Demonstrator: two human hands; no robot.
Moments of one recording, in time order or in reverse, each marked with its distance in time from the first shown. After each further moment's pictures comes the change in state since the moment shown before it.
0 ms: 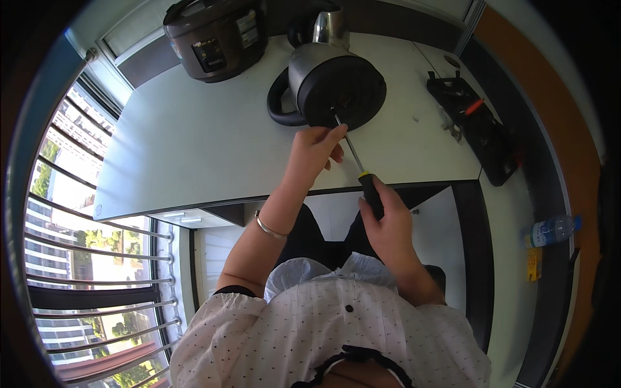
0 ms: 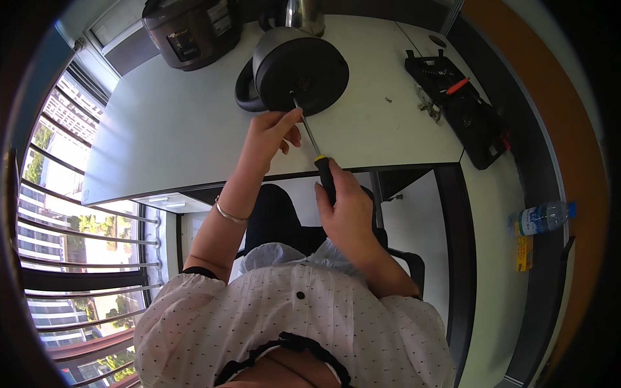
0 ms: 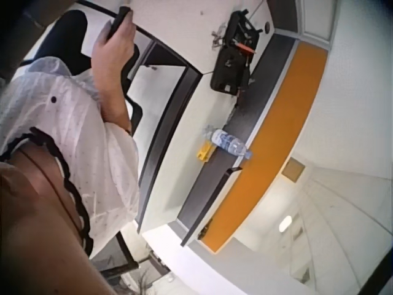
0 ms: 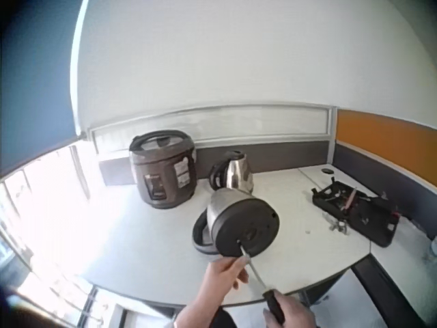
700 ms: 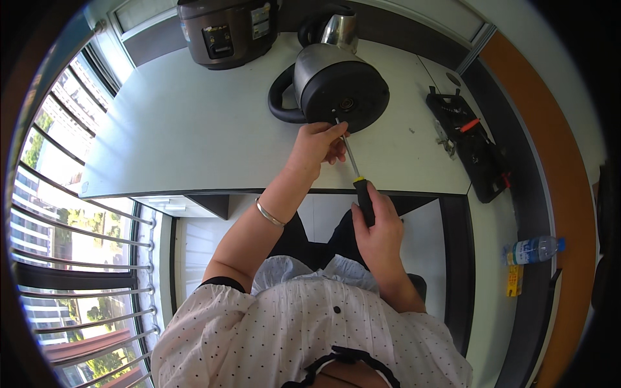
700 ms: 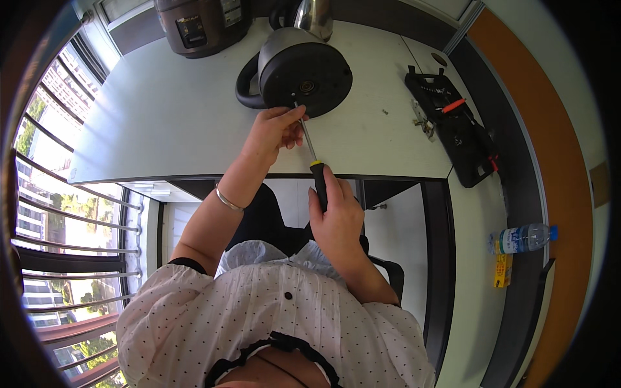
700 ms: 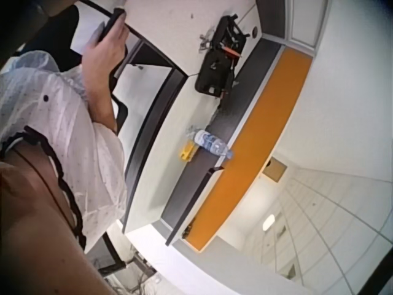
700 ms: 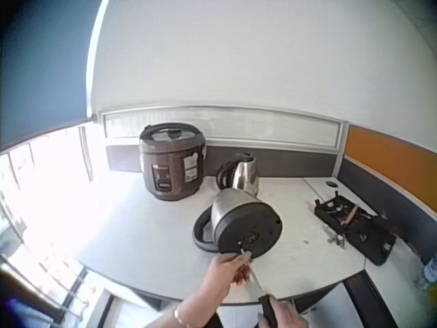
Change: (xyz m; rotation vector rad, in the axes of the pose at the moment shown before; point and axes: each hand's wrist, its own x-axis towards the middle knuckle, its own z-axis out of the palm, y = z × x) left_hand 0.018 -0.013 0.005 -0.373 -0.059 -0.127; right_hand -0.004 -0.001 0.000 -0.109 0.028 -0.073
